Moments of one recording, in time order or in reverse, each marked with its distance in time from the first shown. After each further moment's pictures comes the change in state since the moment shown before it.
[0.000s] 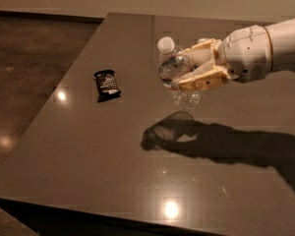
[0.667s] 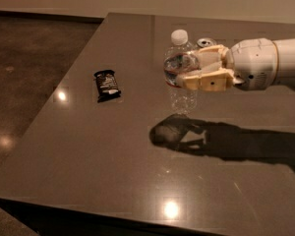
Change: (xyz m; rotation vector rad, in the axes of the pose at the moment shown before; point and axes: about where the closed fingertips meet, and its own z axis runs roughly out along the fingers) arm 0.005 -0.003 -0.010 0.041 -0.181 0.143
